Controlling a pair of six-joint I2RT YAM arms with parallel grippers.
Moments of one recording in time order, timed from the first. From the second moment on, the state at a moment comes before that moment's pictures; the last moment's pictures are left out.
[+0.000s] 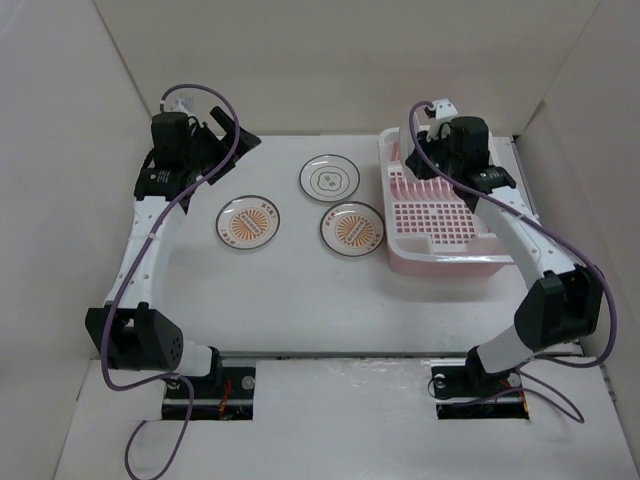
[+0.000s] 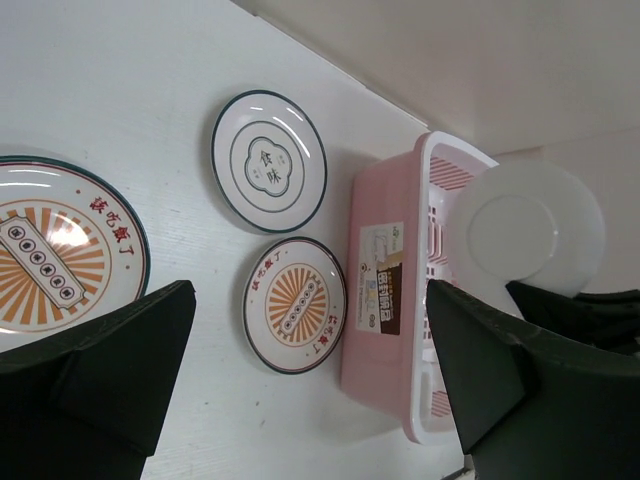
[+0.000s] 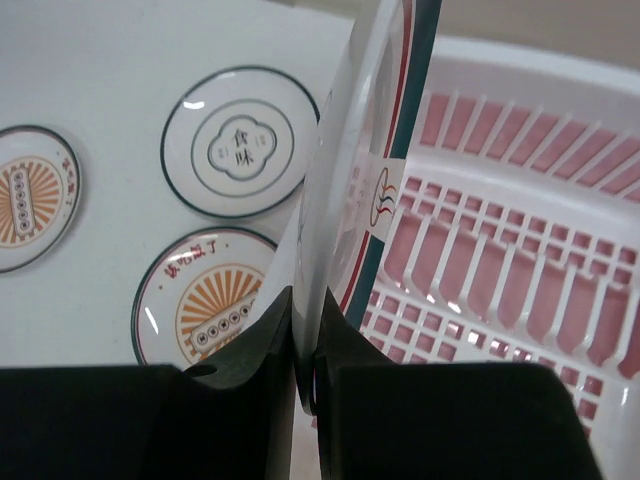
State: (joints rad) left arm -0.05 1.40 1.46 -0.48 0.31 -0.75; right arm 0.25 1.51 1.42 -0.28 -0.19 0.02
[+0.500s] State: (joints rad) left arm -0.05 1.40 1.45 -0.50 0.30 -0.70; right arm 0.22 1.63 1.35 -0.24 -0.20 0.20
